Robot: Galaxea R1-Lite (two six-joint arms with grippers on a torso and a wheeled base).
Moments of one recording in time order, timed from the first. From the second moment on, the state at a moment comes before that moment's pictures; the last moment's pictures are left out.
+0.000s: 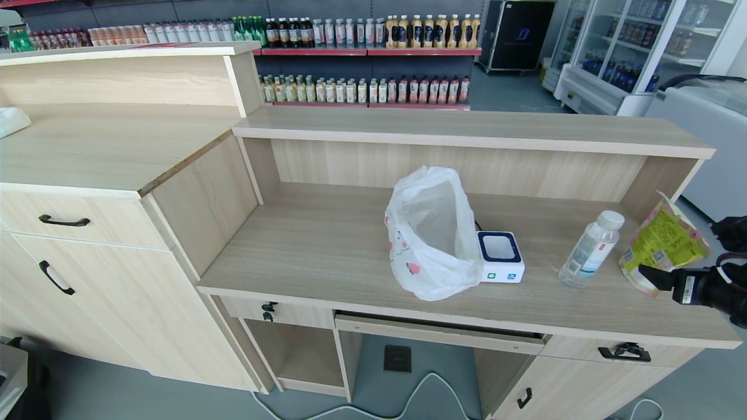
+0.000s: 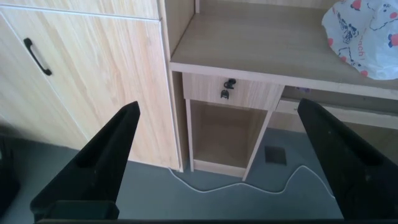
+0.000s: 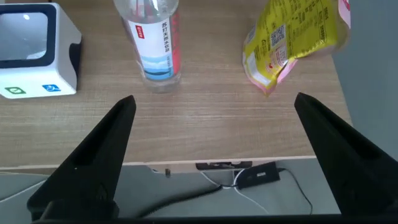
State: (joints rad) left arm 0.00 0.00 0.00 0.00 0.04 -0.01; right arm -0.40 1.76 -0.48 -0.95 0.18 -0.19
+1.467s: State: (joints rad) left arm 0.00 0.00 0.00 0.00 0.04 -0.01; right arm -0.22 2.25 -0.84 -1.17 0.21 -0.18
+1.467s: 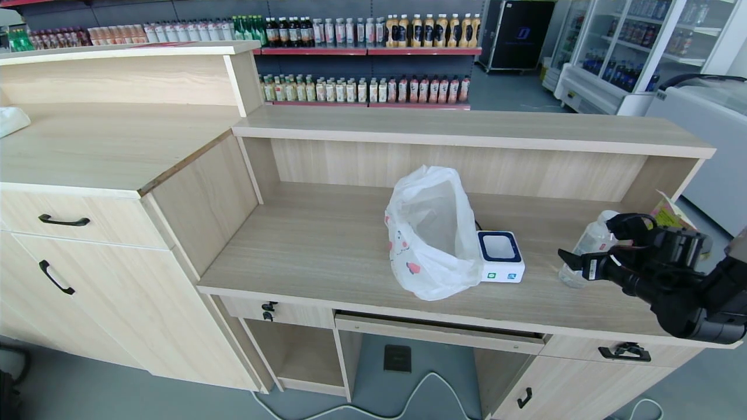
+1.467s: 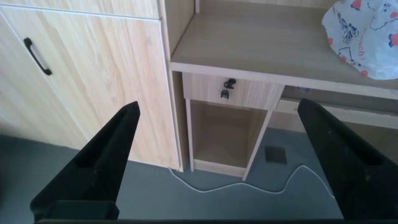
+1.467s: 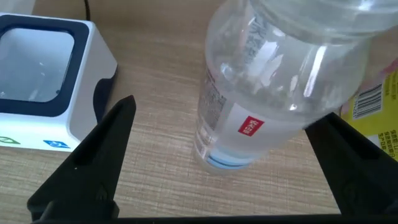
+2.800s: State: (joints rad) left arm 0.00 0.00 0.00 0.00 0.04 -0.01; right arm -0.20 2.39 -1.02 -1.17 0.30 -0.18
